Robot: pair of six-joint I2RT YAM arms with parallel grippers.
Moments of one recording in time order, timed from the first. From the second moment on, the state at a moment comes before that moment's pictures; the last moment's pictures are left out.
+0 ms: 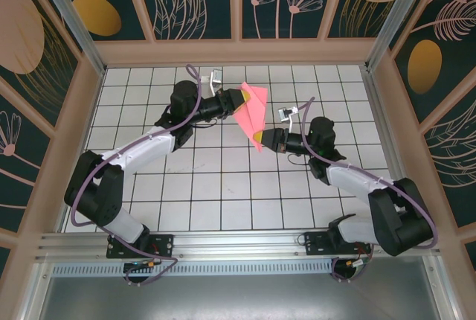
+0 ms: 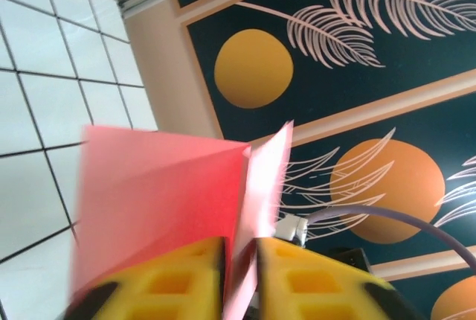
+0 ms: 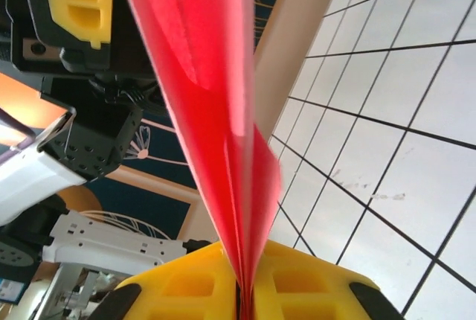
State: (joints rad) left arm -0.54 1.58 1.05 0.44 0.64 -1.15; right arm 0.41 1.28 0.52 0.66 -0.94 1.00
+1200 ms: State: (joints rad) left arm -0.42 1.05 1.01 -0.32 -0.17 -0.65; right arm 1.00 2.08 1.49 -1.26 0.75 0.63
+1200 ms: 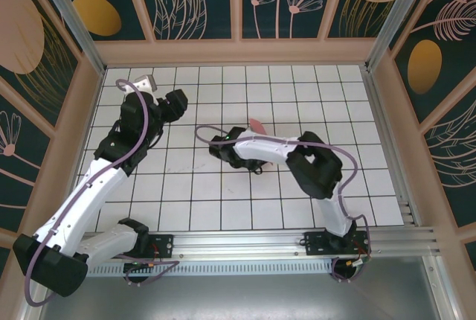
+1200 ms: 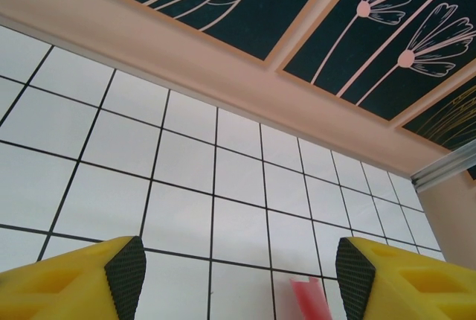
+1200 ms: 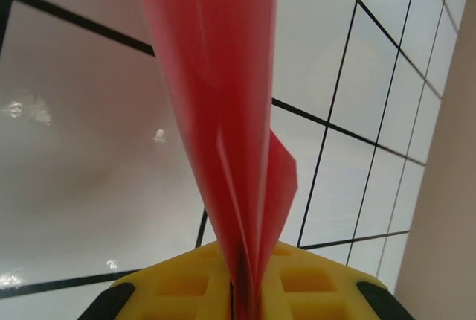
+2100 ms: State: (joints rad) left arm -0.43 1.34 0.87 -0.09 0.20 -0.80; right arm 0.88 1.42 1.13 -0.86 0.31 0.50
